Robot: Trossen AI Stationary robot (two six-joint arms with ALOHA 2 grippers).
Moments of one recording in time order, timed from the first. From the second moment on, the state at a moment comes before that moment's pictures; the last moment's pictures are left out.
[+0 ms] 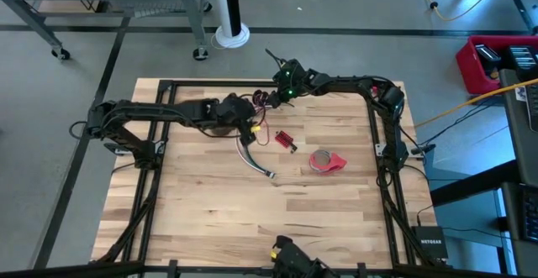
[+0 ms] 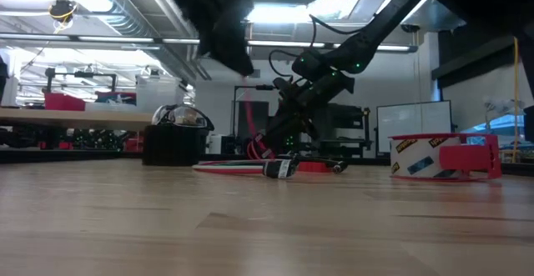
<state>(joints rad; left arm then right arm) 0.18 1.49 1.12 -0.43 -0.30 -0.11 -0.63 2.05 1.35 -0.06 -0.48 0.37</state>
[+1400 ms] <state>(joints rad) 0.59 1.70 1.05 -0.18 0.06 -0.30 -0.63 2.05 1.35 -0.13 -0.48 0.39</state>
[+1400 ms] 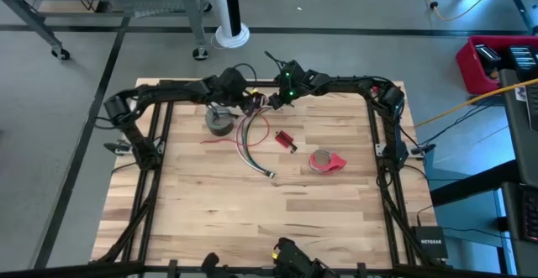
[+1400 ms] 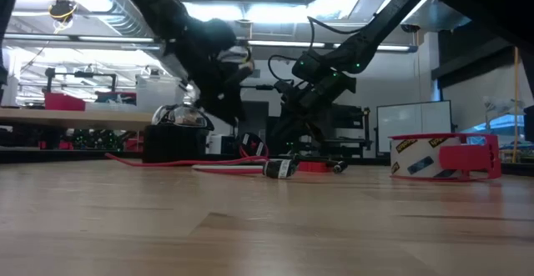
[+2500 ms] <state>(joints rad) 0.68 1.70 1.12 -0.11 0.10 -0.19 -0.63 2.05 1.35 -0.14 -0.48 0.39</state>
